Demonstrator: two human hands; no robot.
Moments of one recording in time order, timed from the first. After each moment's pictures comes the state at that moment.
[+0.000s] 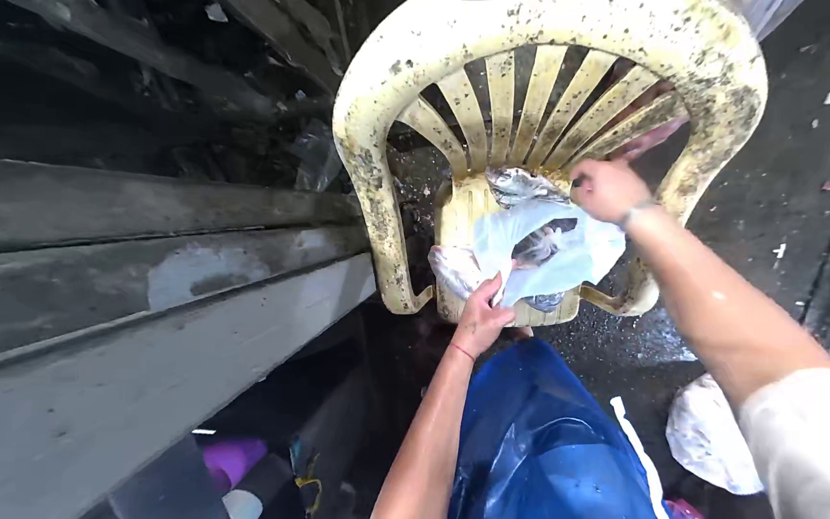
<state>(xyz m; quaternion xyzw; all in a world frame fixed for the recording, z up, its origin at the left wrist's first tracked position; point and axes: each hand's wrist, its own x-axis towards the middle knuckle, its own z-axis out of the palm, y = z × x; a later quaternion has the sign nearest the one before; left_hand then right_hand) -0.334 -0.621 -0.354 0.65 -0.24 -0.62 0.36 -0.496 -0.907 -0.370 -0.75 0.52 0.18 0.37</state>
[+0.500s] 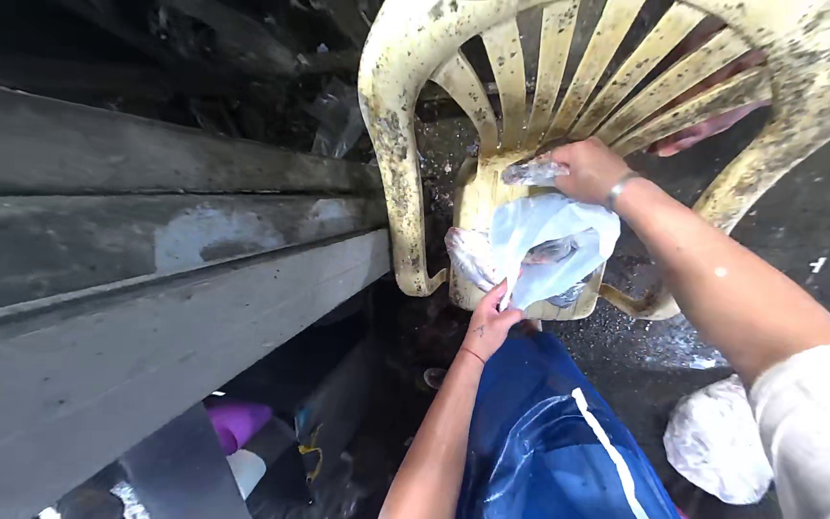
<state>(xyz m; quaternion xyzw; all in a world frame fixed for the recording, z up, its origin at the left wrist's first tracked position) -0.339 -0.590 -0.372 0.66 -0.13 -0.62 0.39 -0.419 -0.904 -0.408 -0.84 0.33 0.16 0.41</state>
